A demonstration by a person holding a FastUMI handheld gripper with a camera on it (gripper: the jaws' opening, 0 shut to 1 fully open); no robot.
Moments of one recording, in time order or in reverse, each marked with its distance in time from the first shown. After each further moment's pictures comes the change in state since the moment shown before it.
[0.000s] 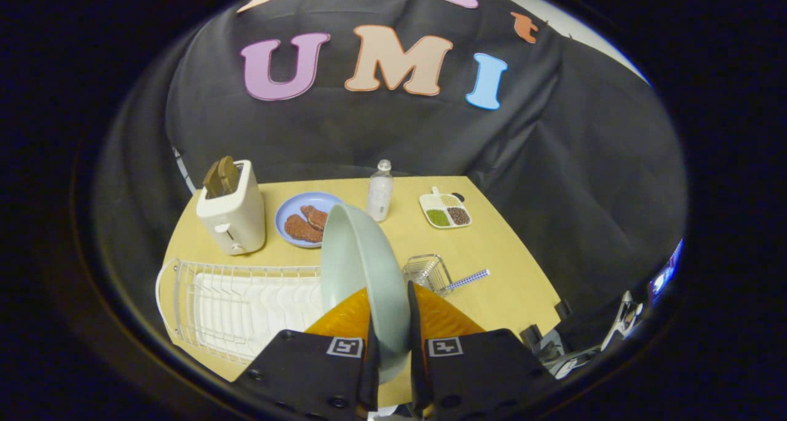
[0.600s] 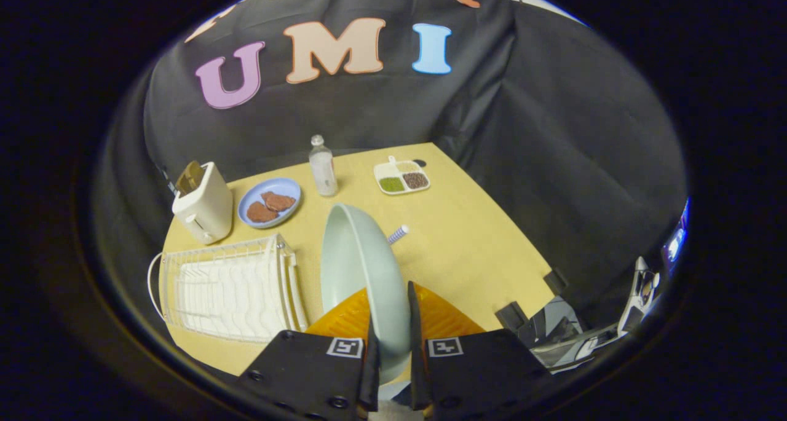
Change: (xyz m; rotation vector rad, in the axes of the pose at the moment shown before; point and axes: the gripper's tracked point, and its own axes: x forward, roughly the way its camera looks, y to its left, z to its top) arm 0.017 -0.140 -0.086 0.126 0.118 0.029
